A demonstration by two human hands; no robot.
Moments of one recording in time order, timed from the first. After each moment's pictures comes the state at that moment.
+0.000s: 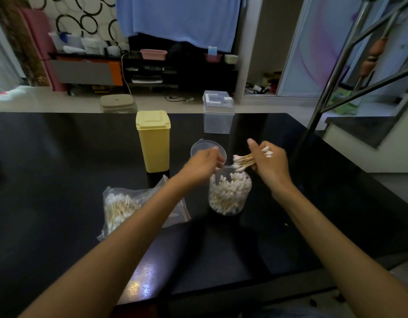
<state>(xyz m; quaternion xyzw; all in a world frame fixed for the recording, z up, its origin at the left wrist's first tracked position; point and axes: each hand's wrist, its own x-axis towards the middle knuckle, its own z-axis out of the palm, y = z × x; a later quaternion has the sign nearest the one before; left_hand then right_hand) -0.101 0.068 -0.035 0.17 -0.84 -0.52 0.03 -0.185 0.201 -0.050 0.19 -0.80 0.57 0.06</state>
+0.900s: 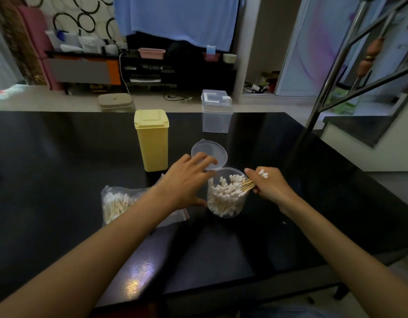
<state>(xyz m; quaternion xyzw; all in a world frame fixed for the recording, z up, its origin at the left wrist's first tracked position) -0.075 0.044 -0.061 -0.08 -0.98 0.15 0.06 -0.175 0.222 -0.067 0.14 -0.87 0.46 -0.12</state>
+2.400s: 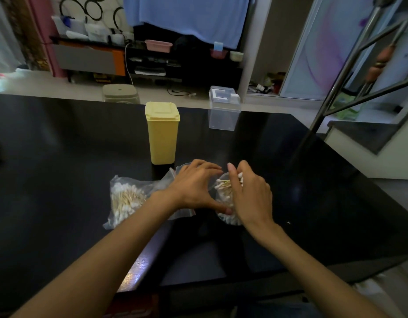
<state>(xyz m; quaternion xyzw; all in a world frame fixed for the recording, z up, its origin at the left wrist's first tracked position) -0.070 0.042 -0.086 0.01 -0.98 -0.18 0.04 -0.110 0.187 -0.082 0.31 -0.87 0.33 0.17</state>
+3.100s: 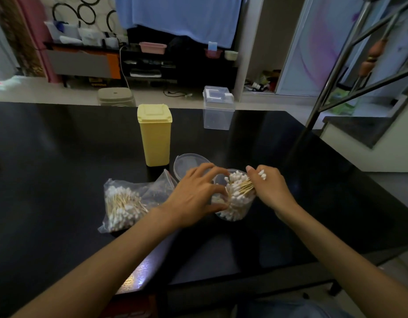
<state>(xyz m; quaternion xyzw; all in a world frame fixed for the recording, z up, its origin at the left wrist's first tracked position) -0.058 0.061 -0.094 -0.11 -0.98 -0.10 0.16 -0.154 0.220 -0.068 0.17 -0.89 0.42 -0.04</state>
